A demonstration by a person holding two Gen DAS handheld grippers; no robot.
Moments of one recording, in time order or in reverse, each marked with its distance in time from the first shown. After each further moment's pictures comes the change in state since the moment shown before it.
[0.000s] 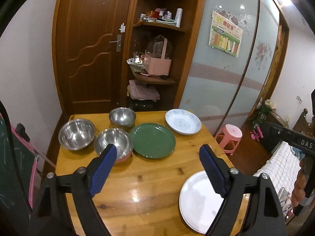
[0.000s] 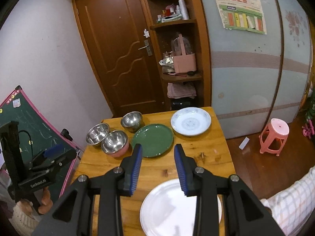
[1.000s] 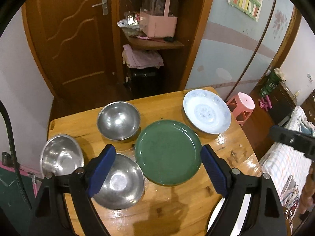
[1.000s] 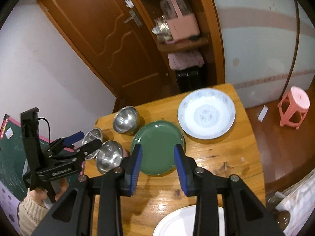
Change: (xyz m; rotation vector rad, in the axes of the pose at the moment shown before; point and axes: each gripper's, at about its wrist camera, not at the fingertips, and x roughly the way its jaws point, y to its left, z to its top) left arm 0.216 0.035 0.093 0.066 0.356 -0.003; right arm 0.180 -0.048 0.061 0.214 0.297 0.096
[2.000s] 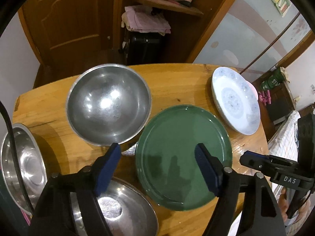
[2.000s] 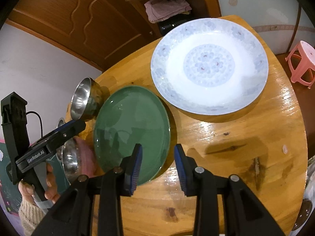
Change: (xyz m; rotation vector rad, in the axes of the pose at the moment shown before) left arm 0.156 0.045 0.008 -0.115 0.230 -0.087; right arm 0.155 -0.055 -0.008 0.159 0.272 0.009
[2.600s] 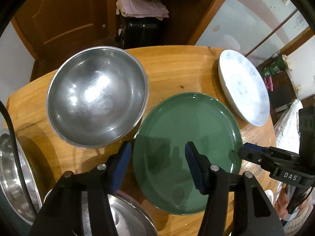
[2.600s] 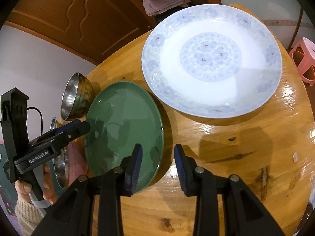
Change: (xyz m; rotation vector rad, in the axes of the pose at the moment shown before) left arm 0.032 0.000 0.006 0.038 0.116 0.023; right arm 0.022 -0.009 0.008 0.005 0.037 0.008
